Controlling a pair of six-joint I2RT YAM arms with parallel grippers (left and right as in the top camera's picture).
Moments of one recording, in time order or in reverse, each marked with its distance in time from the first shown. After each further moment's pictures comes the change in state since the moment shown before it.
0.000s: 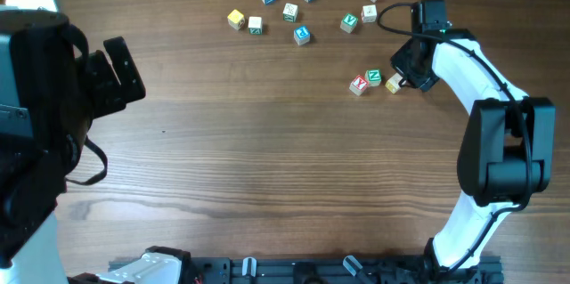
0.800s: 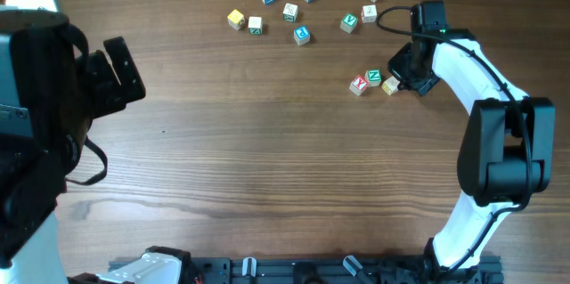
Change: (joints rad) left arm 0.000 0.000 0.000 0.000 0.000 0.000; right arm 0.000 0.000 0.000 -0.046 -0.076 0.004
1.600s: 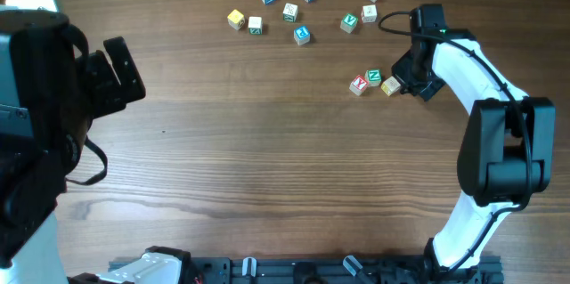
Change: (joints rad) left arm 0.000 0.000 0.000 0.000 0.000 0.000; right arm 0.000 0.000 0.000 -0.074 0.093 0.012
